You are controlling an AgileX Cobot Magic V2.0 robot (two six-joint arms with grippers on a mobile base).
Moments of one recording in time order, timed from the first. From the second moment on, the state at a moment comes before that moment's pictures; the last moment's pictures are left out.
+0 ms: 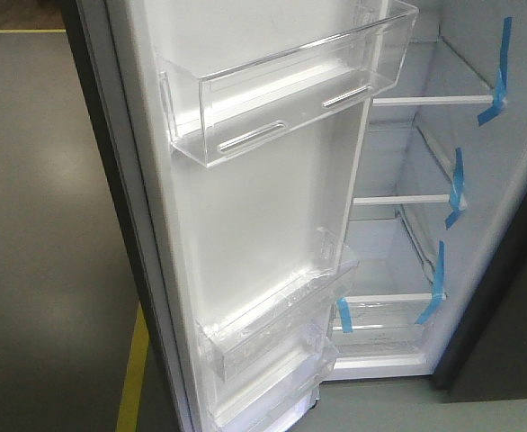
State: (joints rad) left arm 0.02 -0.01 0.03 0.18 0.12 -0.24; right arm -0.20 1.06 -1.72 0.68 1.29 -0.53
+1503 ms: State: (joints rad) left arm 0.02 -0.01 0.03 0.18 0.12 -0.24; right arm -0.18 1.32 -1.73 1.32 1.05 -0.89
